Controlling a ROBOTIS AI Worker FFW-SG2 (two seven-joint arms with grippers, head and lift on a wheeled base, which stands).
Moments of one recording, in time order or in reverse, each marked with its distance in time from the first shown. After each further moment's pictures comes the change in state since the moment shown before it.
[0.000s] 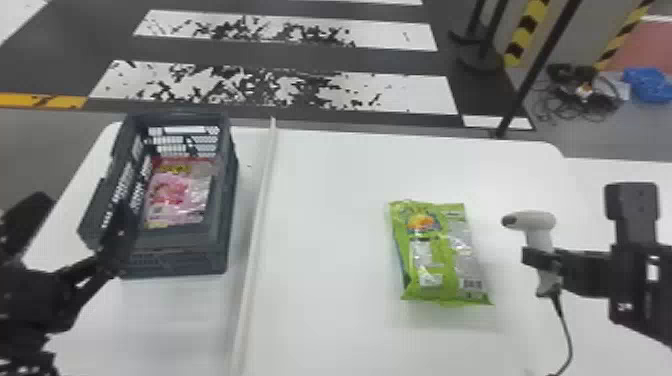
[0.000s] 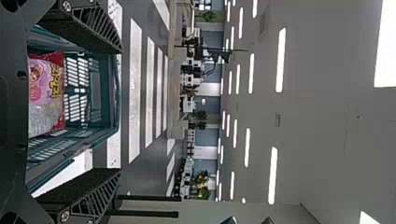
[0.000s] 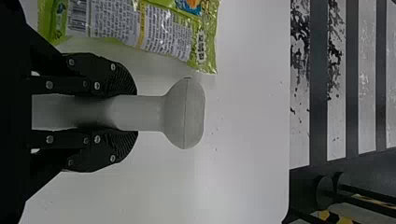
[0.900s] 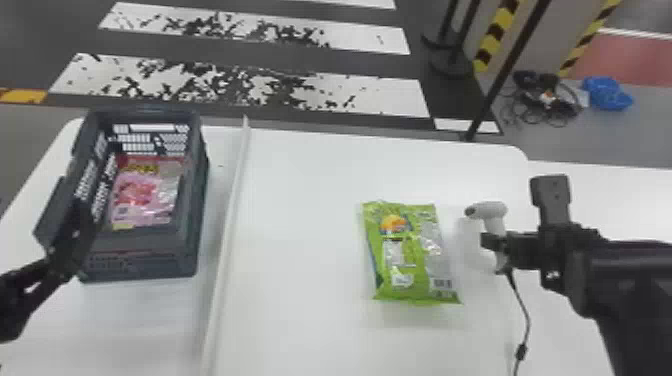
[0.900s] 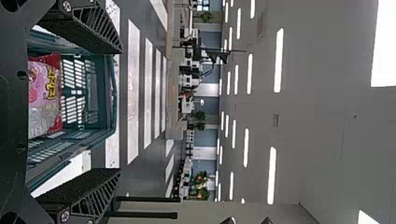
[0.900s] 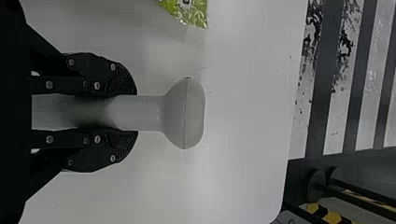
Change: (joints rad) left arm 0.008 -0.002 0.009 -0.019 0.000 0.006 0.000; right arm -0.188 -0.061 0.122 0.426 0.077 -0.262 -0.031
